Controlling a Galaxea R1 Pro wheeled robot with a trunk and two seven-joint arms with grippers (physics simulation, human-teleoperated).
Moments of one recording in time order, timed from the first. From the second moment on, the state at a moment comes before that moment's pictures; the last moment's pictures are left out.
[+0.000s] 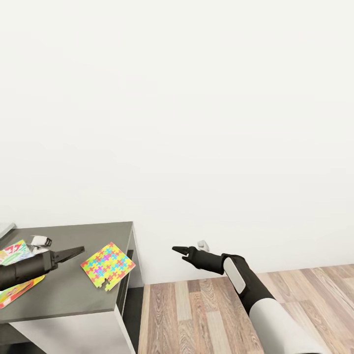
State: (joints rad) left arm -0.41 0.34 0.53 -1.27 0.01 0.96 -1.57; right arm -0.68 0.09 0.02 -0.67 -0.52 0.71 0.67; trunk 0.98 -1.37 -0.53
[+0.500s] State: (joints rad) left arm -0.36 0.33 0.49 -1.35 0.09 0.97 -1.57; right arm -0.68 0.10 0.02 -0.67 -0.51 0.71 0.65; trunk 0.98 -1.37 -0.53
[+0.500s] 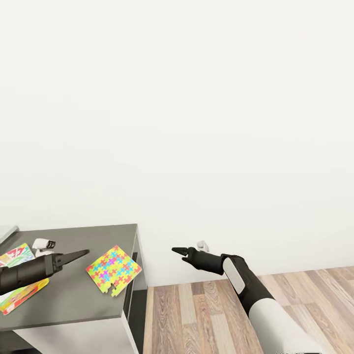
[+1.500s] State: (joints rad) left arm -0.36 0.32 0.49 -1.36 0.09 0.96 -1.57; right arm -0.68 0.14 0.02 -0.65 -0.52 0.86 0.66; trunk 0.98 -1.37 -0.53
